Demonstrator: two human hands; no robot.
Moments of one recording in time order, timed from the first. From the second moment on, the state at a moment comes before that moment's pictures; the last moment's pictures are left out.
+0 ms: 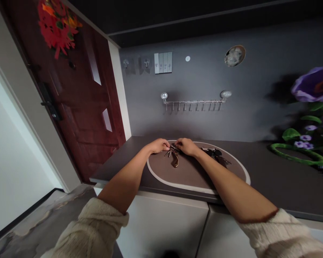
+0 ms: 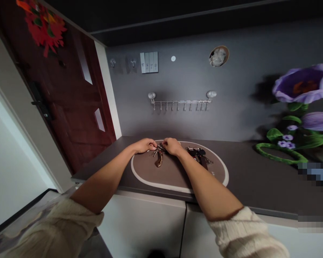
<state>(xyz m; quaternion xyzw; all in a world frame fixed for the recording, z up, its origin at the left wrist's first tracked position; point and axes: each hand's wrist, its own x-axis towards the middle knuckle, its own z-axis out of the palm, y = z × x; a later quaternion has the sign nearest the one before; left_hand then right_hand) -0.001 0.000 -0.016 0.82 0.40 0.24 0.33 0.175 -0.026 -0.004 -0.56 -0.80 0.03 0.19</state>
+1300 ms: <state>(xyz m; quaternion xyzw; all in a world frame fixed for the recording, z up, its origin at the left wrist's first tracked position) 0.005 -0.018 0.011 0.75 0.35 0.44 0.36 0.162 -0.035 0.008 -0.41 -0.73 0.28 0.47</state>
